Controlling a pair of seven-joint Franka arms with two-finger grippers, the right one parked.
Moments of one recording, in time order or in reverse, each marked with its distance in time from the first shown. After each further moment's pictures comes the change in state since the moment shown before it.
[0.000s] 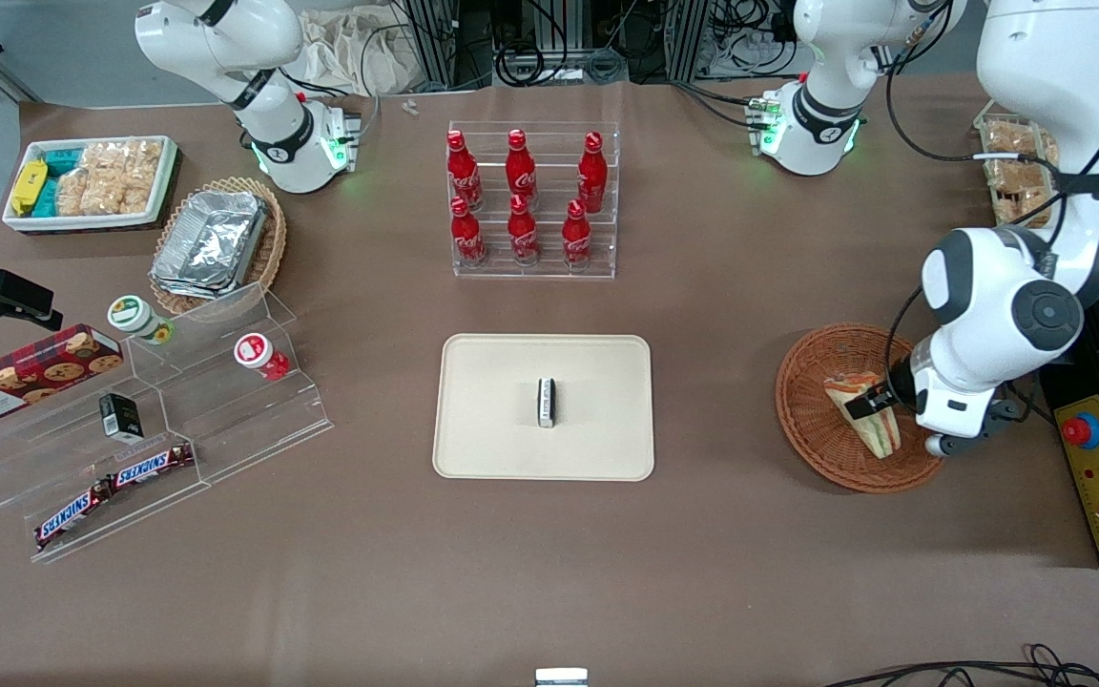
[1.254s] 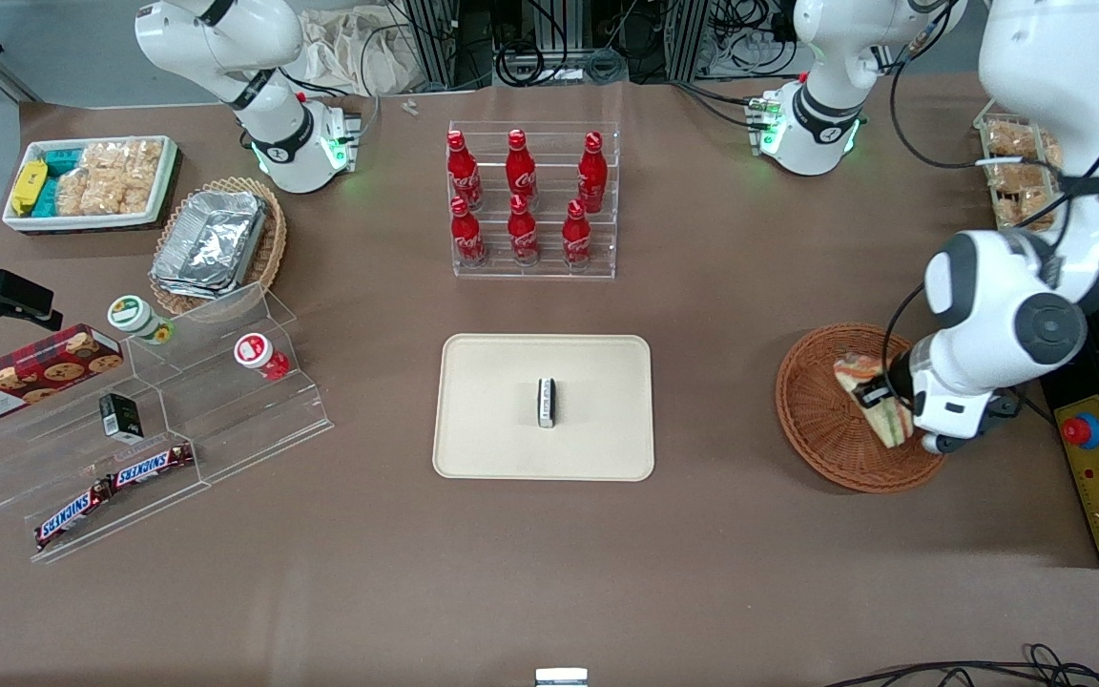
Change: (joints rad) arm -0.021 -0.040 -0.003 0.196 0.001 -0.400 -0.005
